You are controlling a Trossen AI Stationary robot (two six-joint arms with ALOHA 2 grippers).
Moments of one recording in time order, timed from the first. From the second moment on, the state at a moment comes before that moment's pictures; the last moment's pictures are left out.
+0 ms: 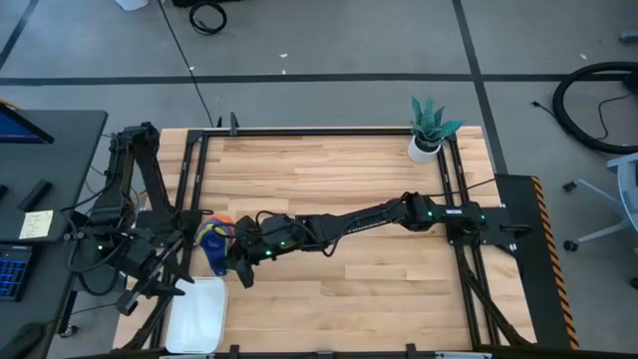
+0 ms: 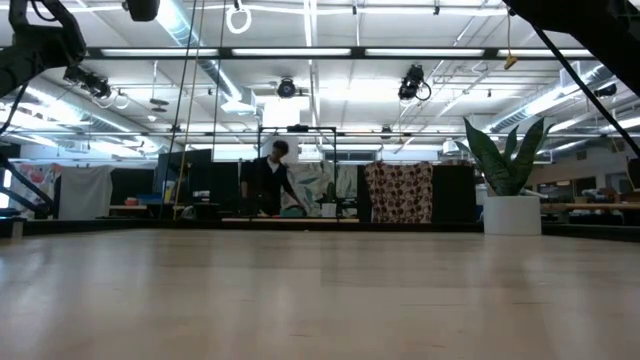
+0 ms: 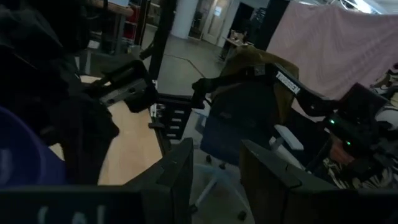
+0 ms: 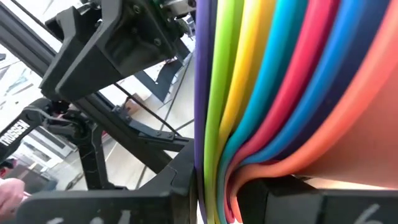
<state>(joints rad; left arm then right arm) -1.47 0.77 0.83 -0.17 -1.06 -0.49 0.21 2.47 2.36 0.04 -0.04 0.66</state>
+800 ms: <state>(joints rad) -1.47 0.77 0.83 -0.35 -1.05 -0.72 0.19 2.47 2.36 0.02 -0.45 0.69</state>
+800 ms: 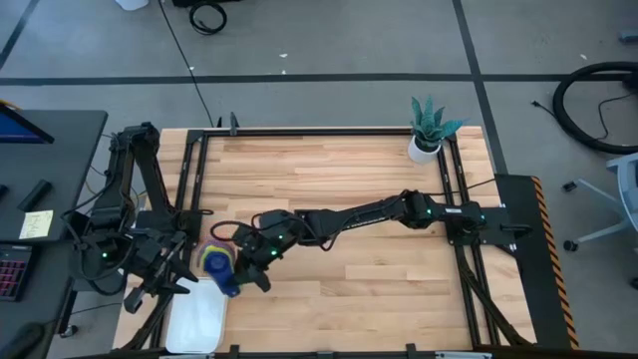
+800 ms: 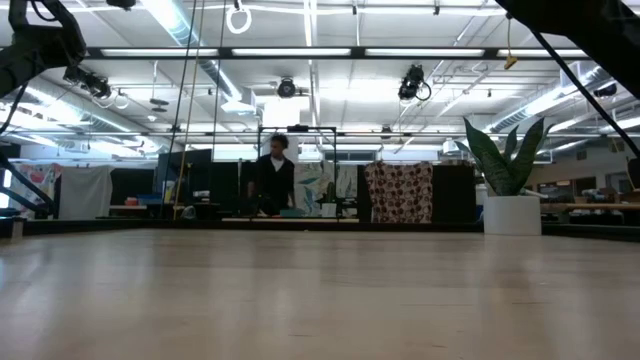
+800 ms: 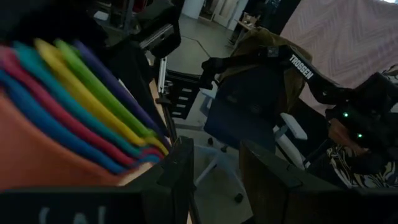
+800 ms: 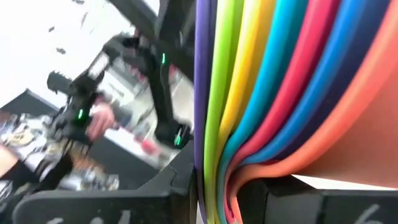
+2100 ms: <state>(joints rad) -1.37 0.77 0.83 -0.36 -0.86 -1.05 0.17 2.47 2.36 -0.21 -0.84 0.57</state>
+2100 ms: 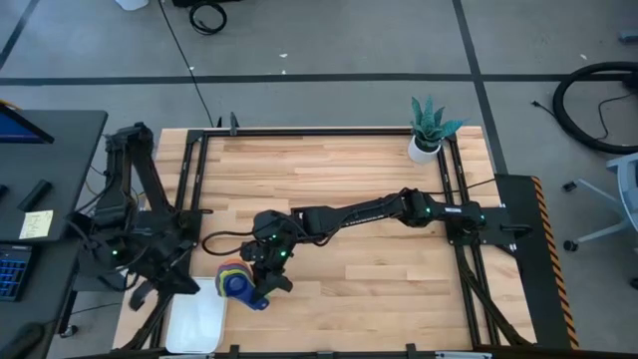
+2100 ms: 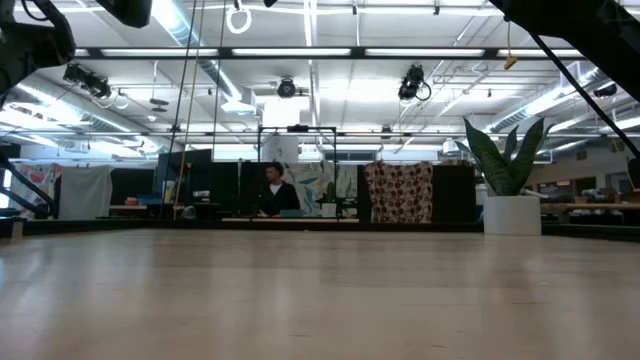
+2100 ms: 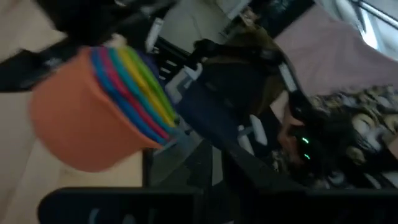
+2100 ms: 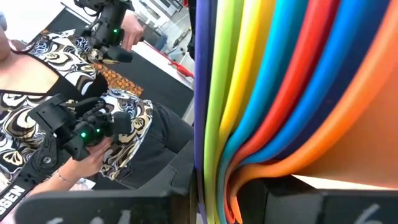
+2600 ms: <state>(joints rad) -1.23 0.77 0.83 -0.54 -0.66 -1.27 0.16 2.47 2.36 -0.21 -0.84 0.57</state>
